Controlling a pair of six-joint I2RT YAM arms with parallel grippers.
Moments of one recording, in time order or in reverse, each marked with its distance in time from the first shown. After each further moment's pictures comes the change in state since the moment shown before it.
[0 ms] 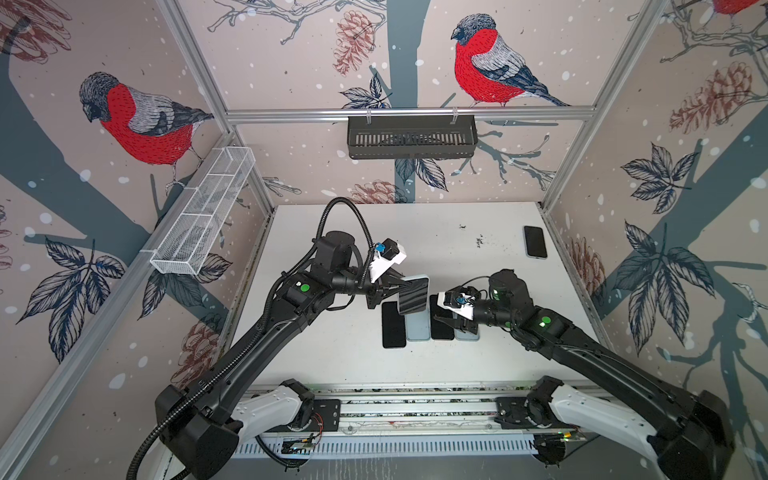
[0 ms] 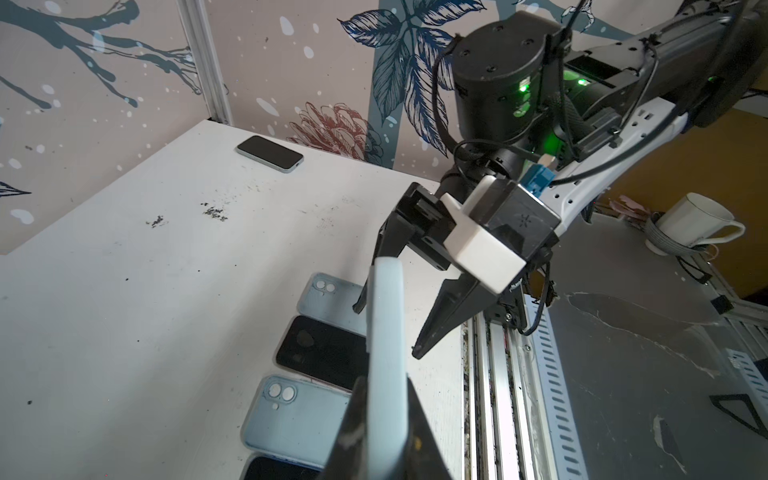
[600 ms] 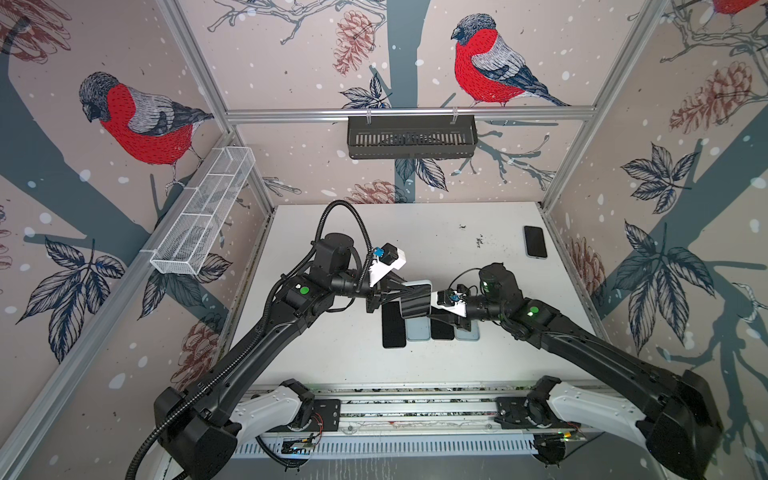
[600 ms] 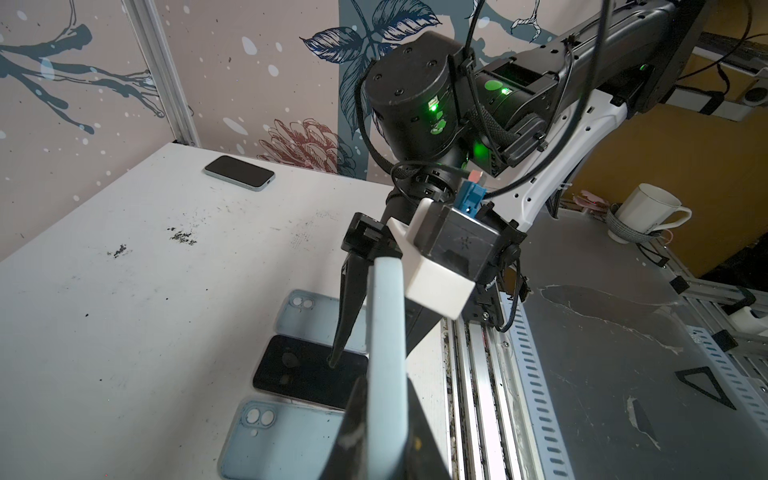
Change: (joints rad) left arm -0.003 -0.016 -0.018 0.036 0.080 0.021; right arm -0.006 0.101 0.044 0.027 -0.116 -0.026
